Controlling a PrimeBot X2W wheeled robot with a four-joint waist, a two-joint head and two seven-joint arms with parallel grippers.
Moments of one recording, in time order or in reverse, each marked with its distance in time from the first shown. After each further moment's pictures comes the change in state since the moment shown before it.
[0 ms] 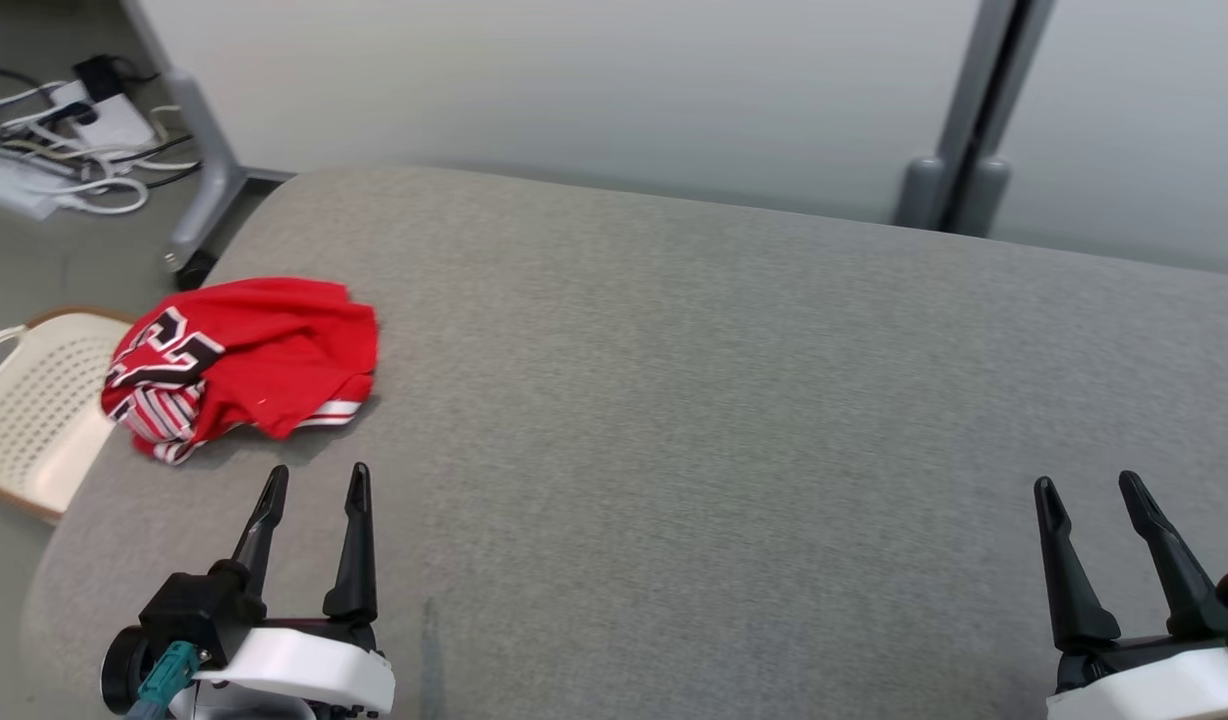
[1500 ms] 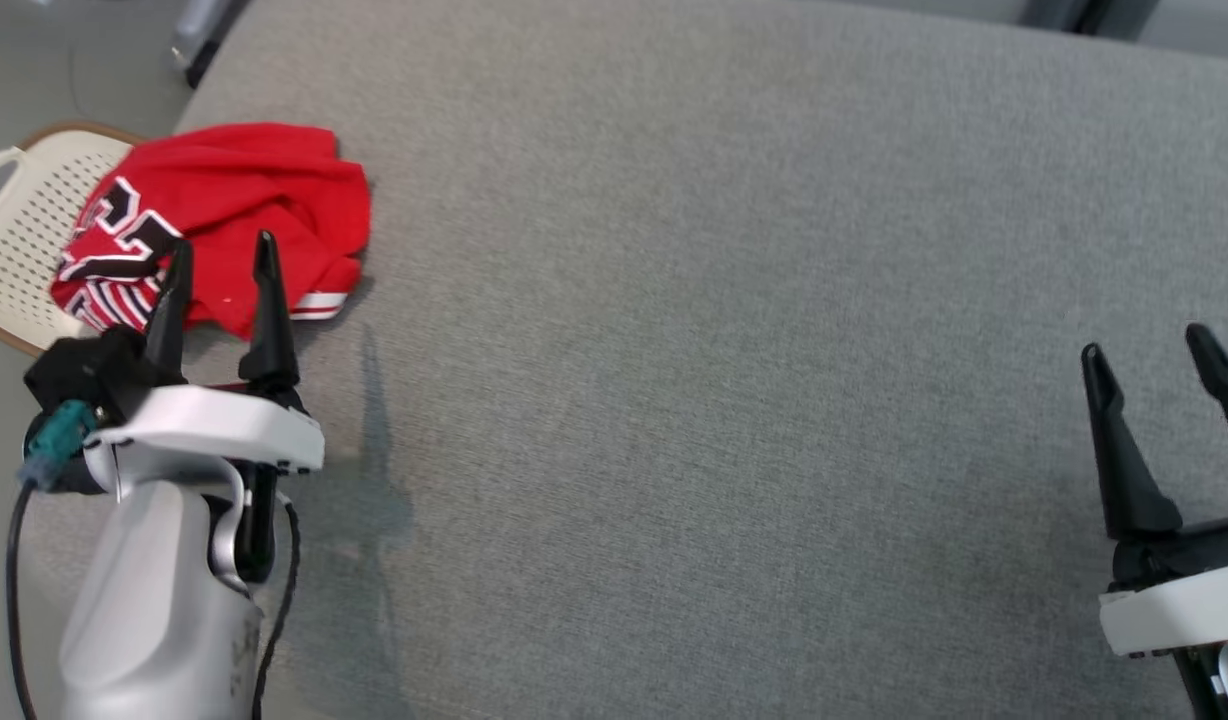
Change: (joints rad) left arm -0.403 -0.037 0.156 0.257 0.021 -0.101 -0.016; right arm -0.119 -0.077 -0.001 -0.200 -0.072 0.000 0.146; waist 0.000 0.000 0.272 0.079
